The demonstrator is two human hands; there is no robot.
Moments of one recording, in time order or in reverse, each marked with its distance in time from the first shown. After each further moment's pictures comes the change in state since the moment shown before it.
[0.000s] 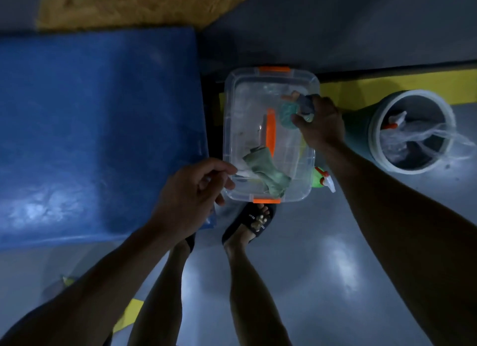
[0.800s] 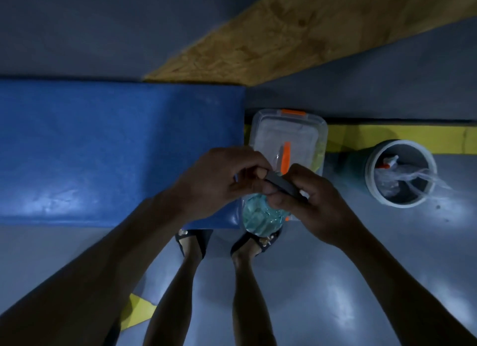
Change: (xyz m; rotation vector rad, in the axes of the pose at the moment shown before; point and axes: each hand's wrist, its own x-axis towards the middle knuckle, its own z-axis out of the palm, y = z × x) left_hand -0.044 0.102 -0.087 0.236 -0.116 0.472; right_hand -0.173 -0.150 -0.134 0.576 -0.494 -0.476
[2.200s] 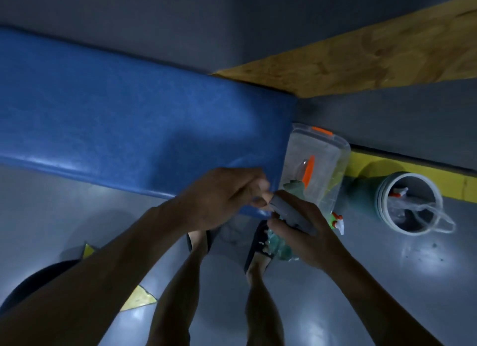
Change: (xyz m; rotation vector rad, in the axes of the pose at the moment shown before) left_hand -0.127 -0.029 -0.026 0.012 0.132 -0.007; right_hand -0.025 -0.062 0.106 0.033 -0.164 0.050
